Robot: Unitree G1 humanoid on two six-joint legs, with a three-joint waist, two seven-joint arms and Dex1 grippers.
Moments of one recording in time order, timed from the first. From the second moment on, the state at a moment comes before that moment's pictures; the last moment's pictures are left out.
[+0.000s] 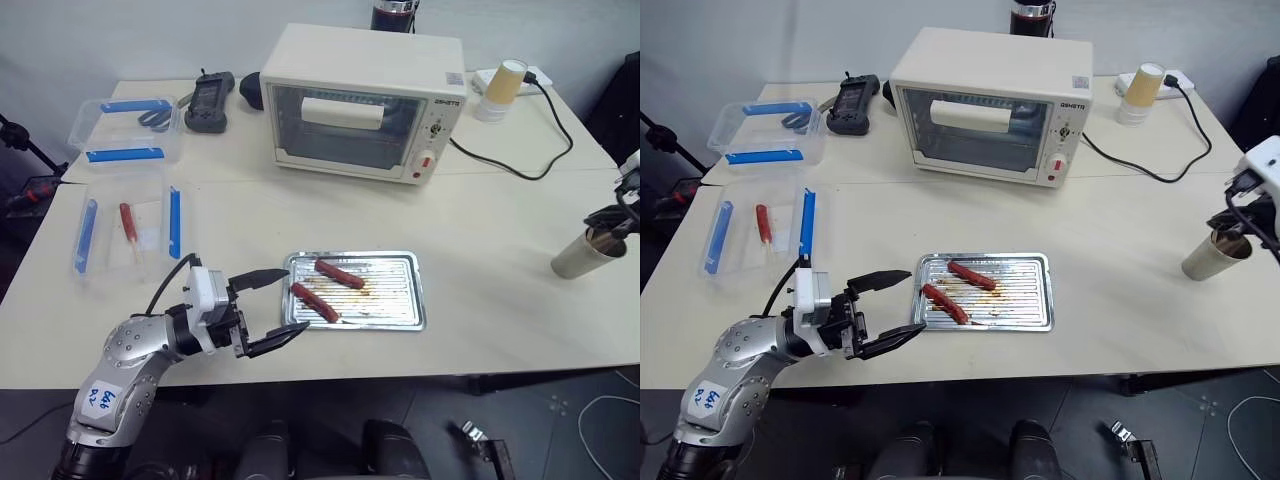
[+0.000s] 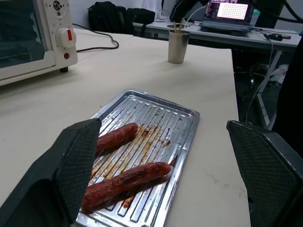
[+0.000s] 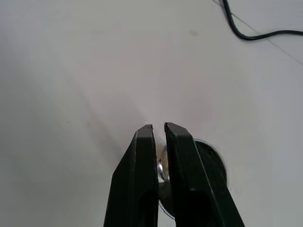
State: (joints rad) left arm -0.04 0.56 0.06 -0.41 -0.56 0.23 -0.89; right arm -0.69 -1.28 -0.01 0.31 0.18 0.76 1.07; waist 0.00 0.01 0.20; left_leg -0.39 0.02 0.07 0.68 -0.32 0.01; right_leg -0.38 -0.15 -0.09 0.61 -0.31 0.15
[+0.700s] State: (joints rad) left arm -0.03 0.55 0.06 -0.41 -0.56 0.23 -0.88; right arm -0.68 -1.28 0.00 0.37 0.11 0.63 1.07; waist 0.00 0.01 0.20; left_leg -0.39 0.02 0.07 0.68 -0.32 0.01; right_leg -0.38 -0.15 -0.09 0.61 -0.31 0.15
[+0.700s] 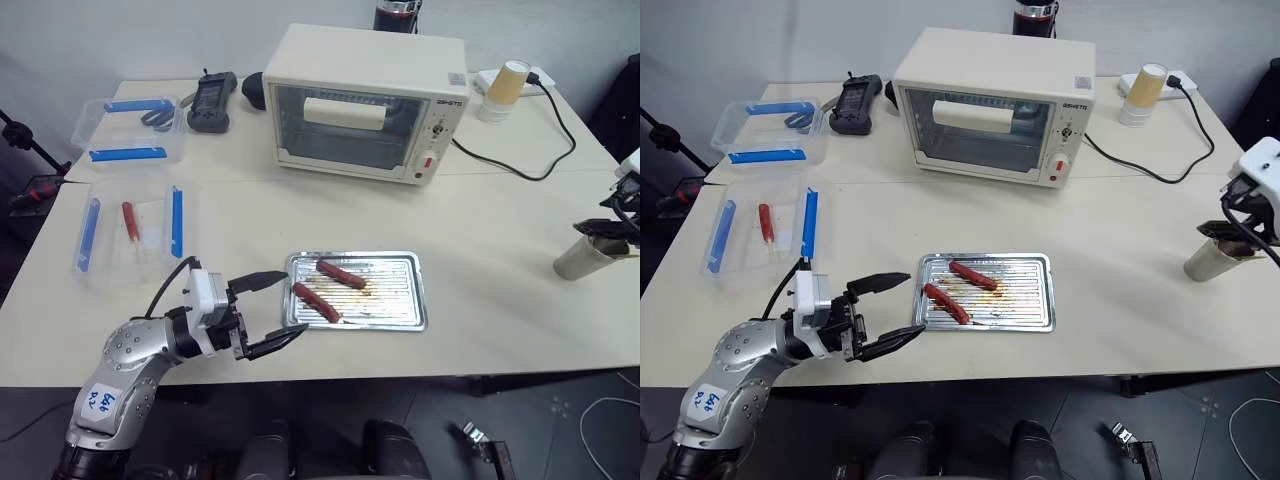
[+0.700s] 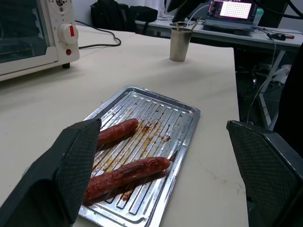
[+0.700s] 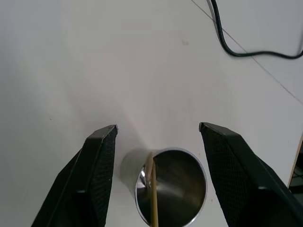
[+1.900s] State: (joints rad) left arm -0.05 0.52 0.06 -0.37 -0.54 0.19 -0.88; right arm -0.91 -1.40 0.03 0.33 0.13 0.81 1.31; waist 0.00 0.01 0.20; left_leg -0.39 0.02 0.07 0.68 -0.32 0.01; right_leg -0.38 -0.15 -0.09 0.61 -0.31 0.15
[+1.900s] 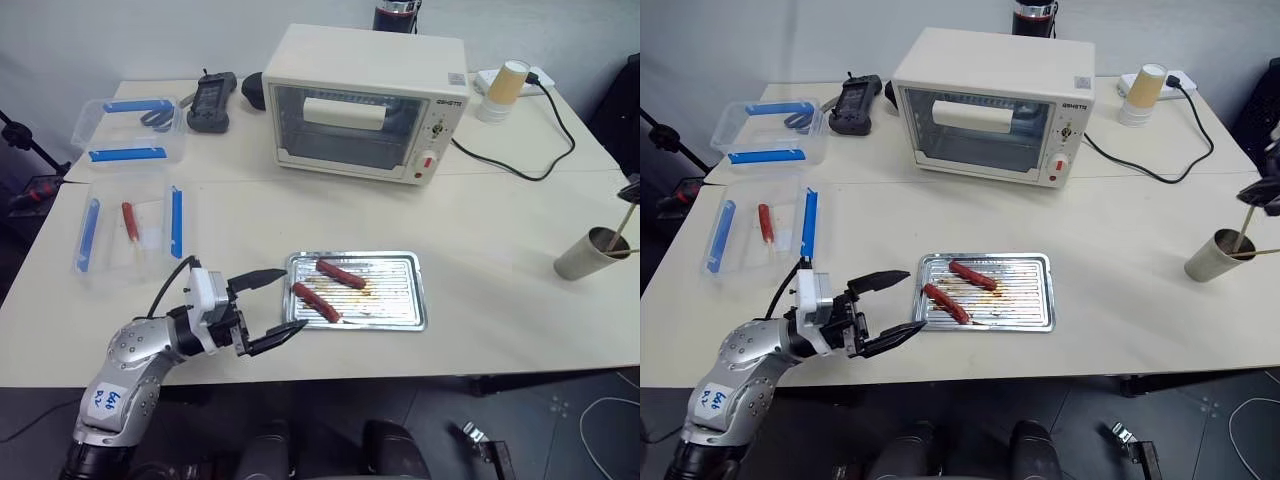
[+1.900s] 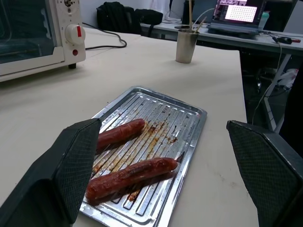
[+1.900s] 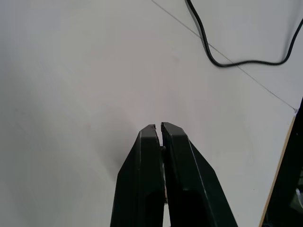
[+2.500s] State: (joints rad) left arm -0.35 0.29 0.01 -0.22 -0.58 0.20 -0.82; right arm -0.91 -0.76 -0.29 0.08 0.61 1.17 1.06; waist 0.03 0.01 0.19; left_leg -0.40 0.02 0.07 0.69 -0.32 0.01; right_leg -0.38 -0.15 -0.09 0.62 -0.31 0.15
